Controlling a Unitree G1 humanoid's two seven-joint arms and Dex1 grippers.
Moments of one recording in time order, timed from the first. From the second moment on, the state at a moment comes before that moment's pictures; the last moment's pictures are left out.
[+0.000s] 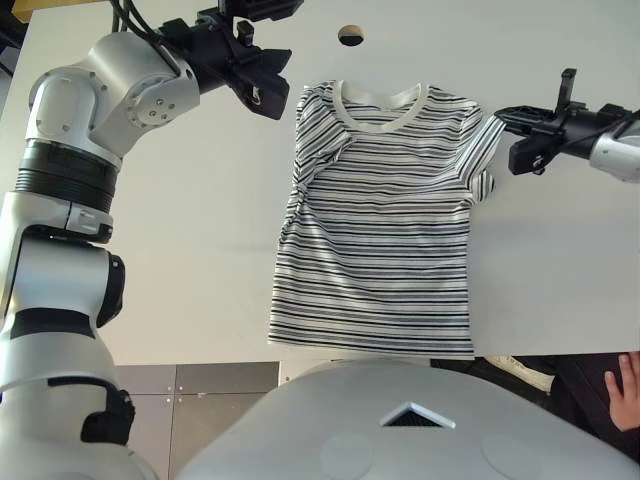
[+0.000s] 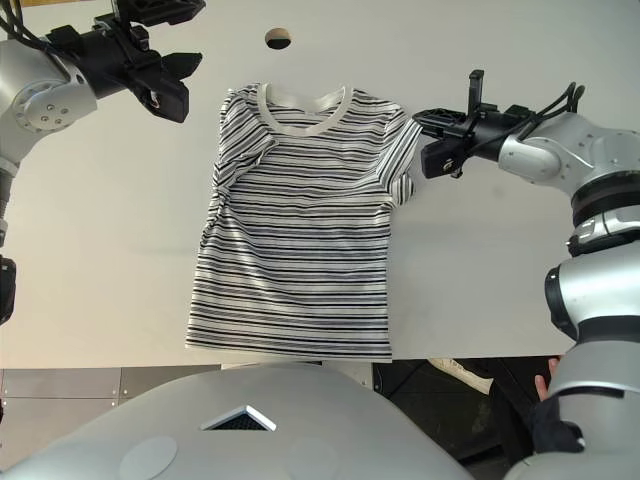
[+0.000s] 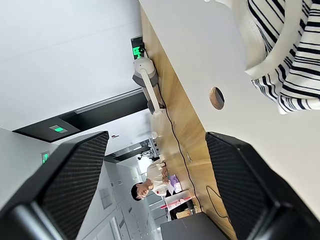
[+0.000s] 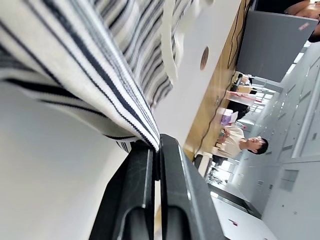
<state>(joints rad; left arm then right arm) -0.78 0.78 -0.47 0.51 0.85 -0.70 -0.24 -0.86 -0.82 0.64 1.05 -0.91 -0.95 0.03</state>
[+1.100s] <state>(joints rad) -0.65 0.83 -0.40 0.35 0.80 -0.64 -0.31 -0.77 -0.57 0.54 0.53 -0.46 -0.41 1.01</state>
